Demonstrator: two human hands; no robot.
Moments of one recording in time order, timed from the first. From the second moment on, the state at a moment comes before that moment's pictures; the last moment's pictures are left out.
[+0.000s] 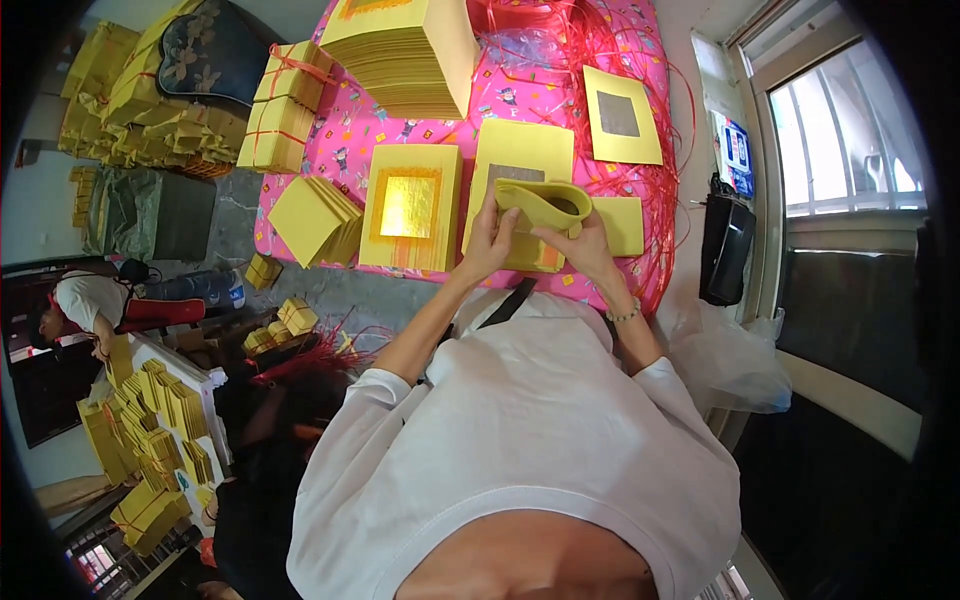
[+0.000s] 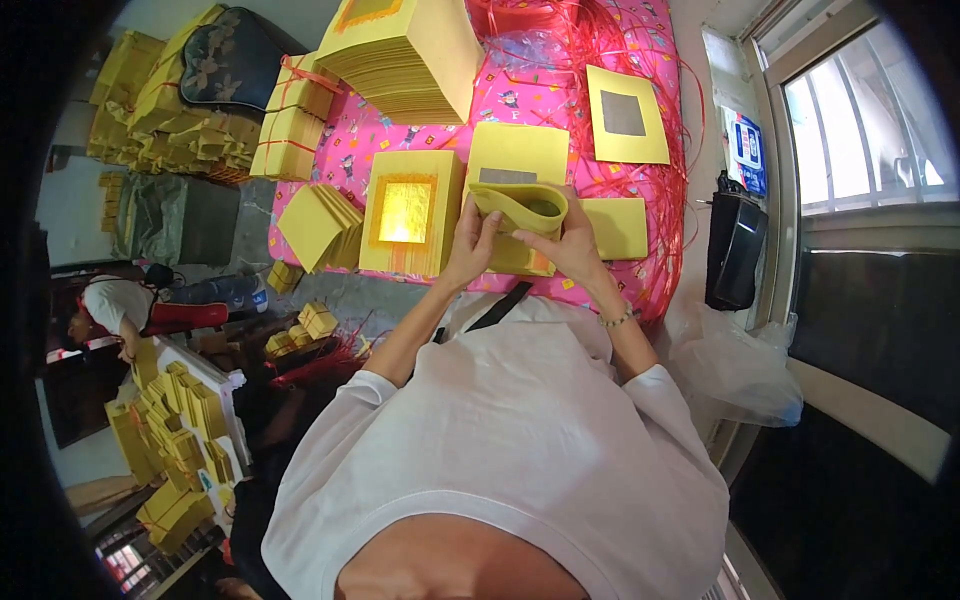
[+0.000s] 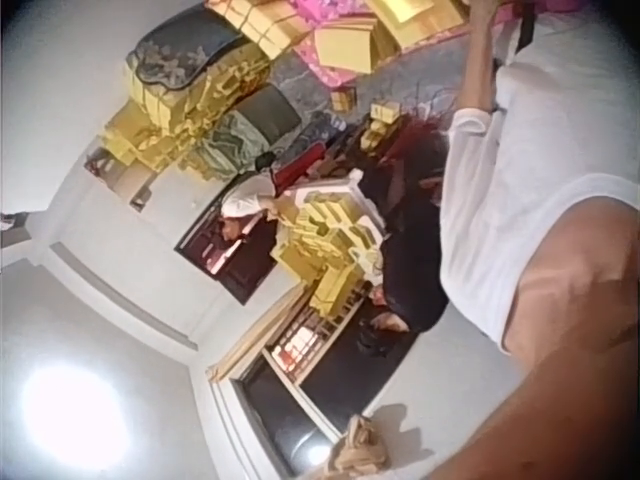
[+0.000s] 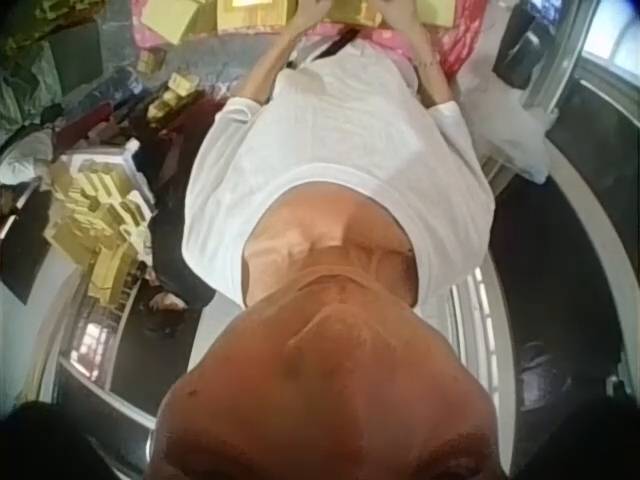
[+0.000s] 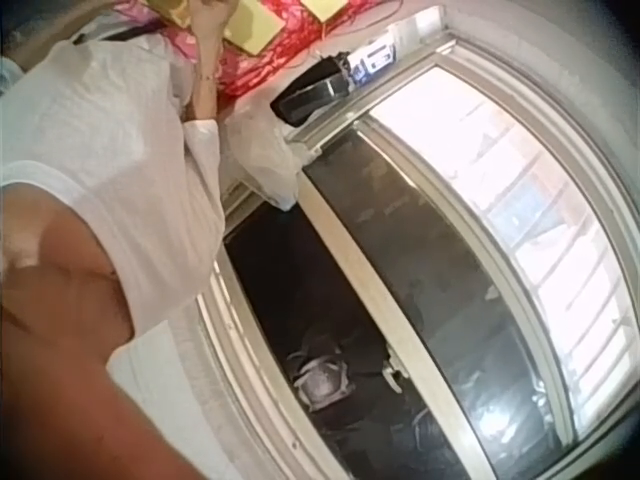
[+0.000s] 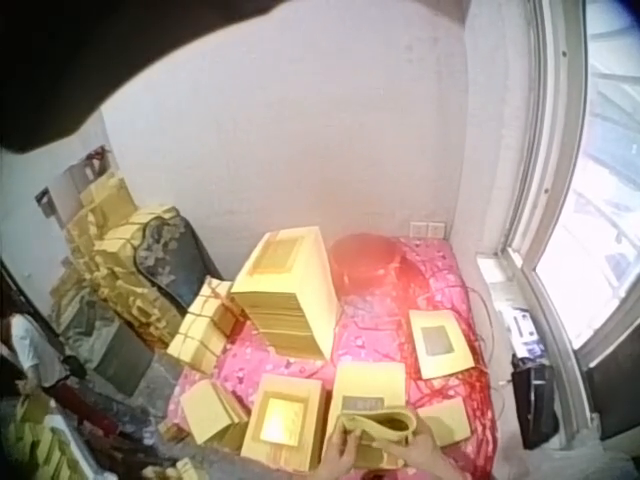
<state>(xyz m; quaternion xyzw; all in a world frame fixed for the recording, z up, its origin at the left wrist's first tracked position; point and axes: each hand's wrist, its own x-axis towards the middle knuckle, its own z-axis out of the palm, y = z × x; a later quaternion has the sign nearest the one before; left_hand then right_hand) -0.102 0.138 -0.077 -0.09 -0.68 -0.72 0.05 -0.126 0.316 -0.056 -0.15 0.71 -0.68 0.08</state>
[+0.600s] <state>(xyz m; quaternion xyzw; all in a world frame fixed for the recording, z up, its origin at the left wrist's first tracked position) -0.101 0.142 -0.083 -0.10 -0.72 -0.67 0.11 -0.142 0.306 0.010 -0.35 0.83 -0.39 -0.19</state>
